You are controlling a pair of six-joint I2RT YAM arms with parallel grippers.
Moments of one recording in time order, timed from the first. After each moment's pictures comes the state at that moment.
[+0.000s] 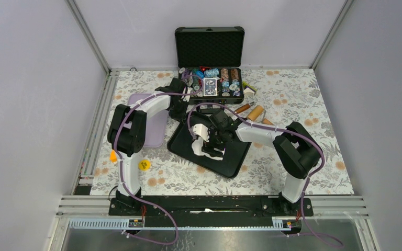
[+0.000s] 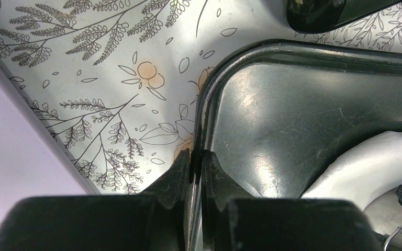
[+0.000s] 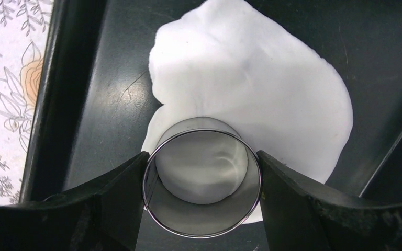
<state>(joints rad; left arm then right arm) -0.38 2.05 1.52 -0.66 0.11 -0.09 0.76 1.80 1.08 -0.40 -0.35 -0.69</state>
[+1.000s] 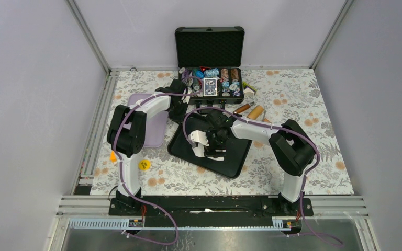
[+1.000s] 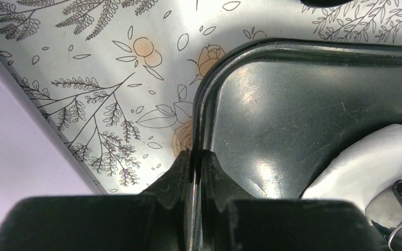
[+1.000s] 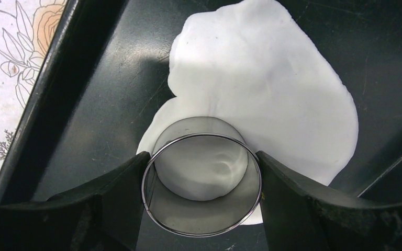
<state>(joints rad) -0.38 2.03 1.50 -0.69 0.10 -0.10 0.78 1.85 1.18 -0.57 -0.36 -0.92</state>
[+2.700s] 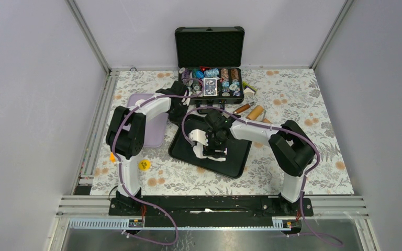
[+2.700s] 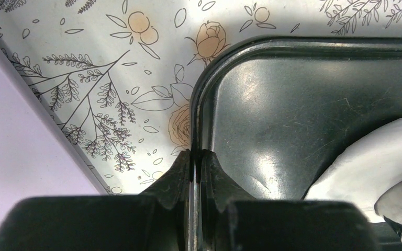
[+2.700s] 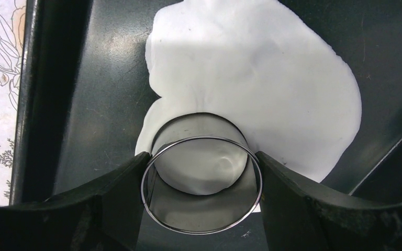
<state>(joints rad) -0.40 2.00 1.46 -0.70 0.07 -0.11 0.79 1.85 1.18 -0.59 -0.26 -0.81</state>
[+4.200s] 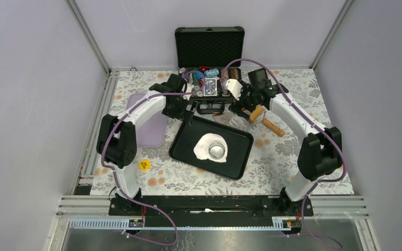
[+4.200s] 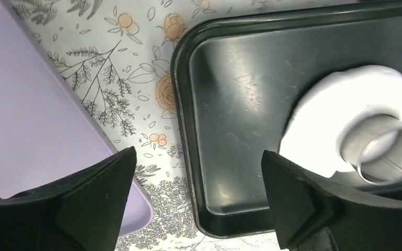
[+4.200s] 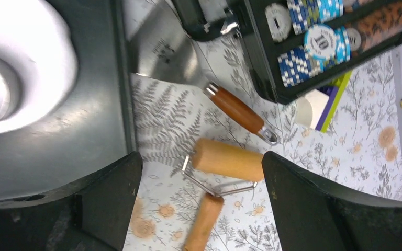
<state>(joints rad) -0.42 1.87 1.49 -0.79 0.09 -0.04 0.39 1.66 1.40 -0.67 -0.27 -0.81</state>
